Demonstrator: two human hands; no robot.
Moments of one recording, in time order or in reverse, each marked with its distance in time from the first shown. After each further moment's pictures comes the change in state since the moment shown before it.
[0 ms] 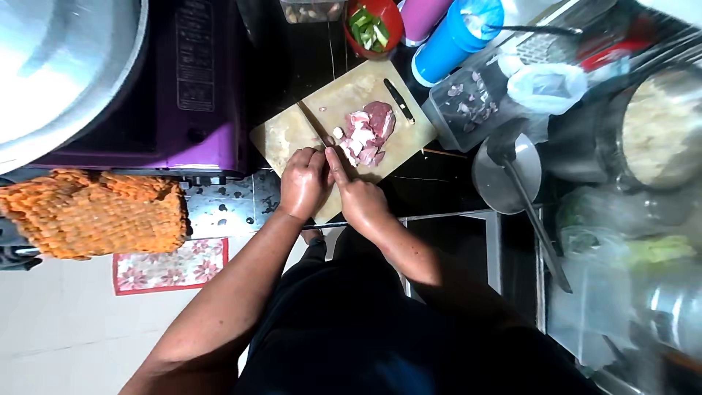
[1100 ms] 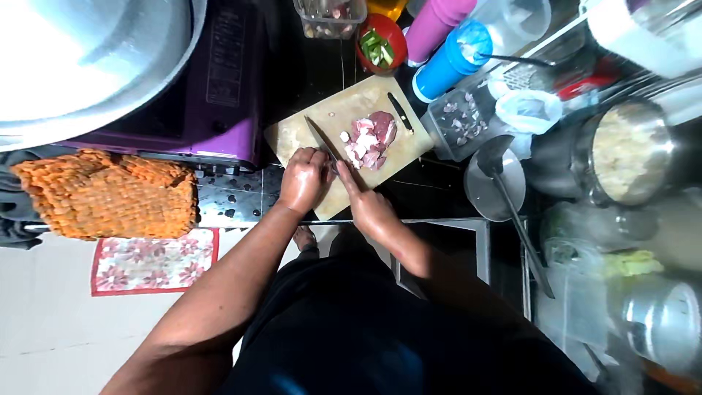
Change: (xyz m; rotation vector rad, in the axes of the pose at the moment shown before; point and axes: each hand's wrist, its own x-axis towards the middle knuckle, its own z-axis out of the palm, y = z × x) left_hand -0.003 -0.009 -0.013 -0.027 -0.024 -0.003; right_hand -0.018 0.014 0.004 0.022 -0.081 -0.032
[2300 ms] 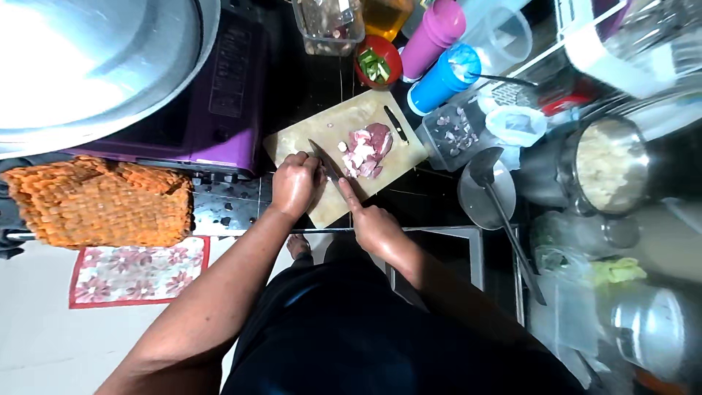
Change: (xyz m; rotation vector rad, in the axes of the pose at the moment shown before) left_hand 0.008 -0.001 -0.012 0.055 -0.065 -0.118; right_hand -0.020 -0.012 -0.027 -0.050 -0.213 0.066
